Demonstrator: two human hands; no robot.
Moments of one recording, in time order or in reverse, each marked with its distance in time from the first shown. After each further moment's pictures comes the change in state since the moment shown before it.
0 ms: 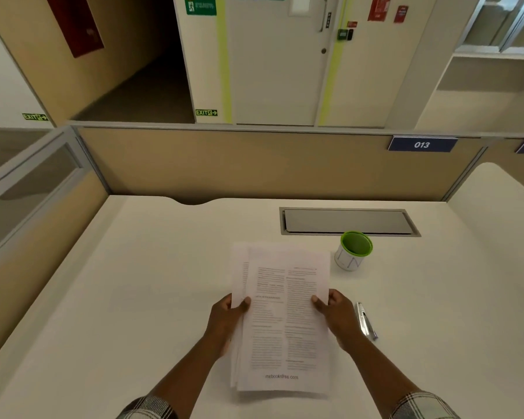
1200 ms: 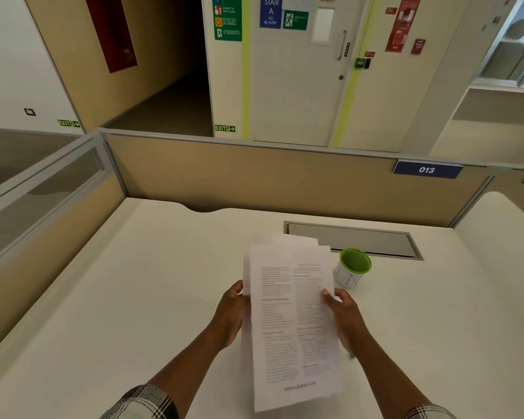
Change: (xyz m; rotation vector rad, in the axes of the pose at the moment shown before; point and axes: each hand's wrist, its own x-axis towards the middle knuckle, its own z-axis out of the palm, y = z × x) left_hand -0.027 0.042 0.040 0.014 -0.059 0.090; right_hand -0.003 -0.035 -0.031 0.184 -0.110 -0.051
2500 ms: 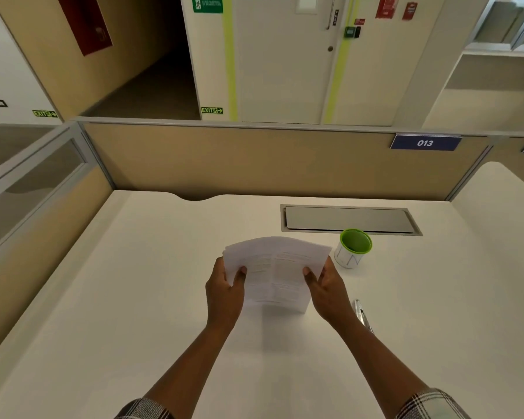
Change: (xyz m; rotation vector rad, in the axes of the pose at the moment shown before) left_hand -0.003 0.014 0.000 0.306 0.437 0.501; right_hand -0.016 -0.020 0.047 -0.359 0.009 -0.449
